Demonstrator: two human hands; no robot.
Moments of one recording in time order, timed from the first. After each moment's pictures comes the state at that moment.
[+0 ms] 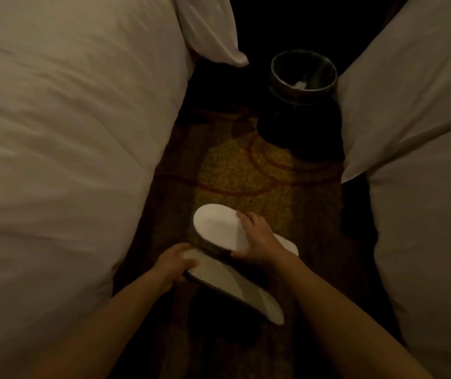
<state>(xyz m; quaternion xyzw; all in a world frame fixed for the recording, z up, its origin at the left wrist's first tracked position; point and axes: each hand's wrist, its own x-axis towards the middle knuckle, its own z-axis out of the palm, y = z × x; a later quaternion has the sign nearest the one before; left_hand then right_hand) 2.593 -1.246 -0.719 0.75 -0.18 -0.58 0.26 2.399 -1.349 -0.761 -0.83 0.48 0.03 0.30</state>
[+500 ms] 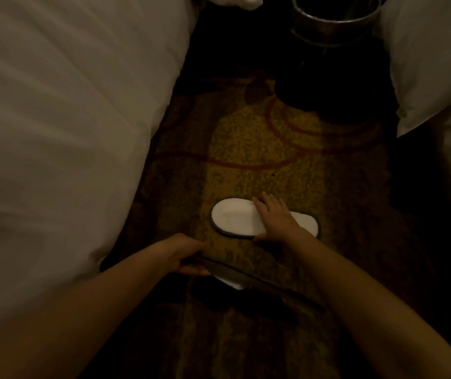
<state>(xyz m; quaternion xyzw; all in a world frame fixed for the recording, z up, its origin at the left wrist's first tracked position) 2.612 -1.268 -0.795 0.74 -0.10 -0.65 0.14 2.414 -1.386 -0.898 -0.85 0.46 0.14 0.21</state>
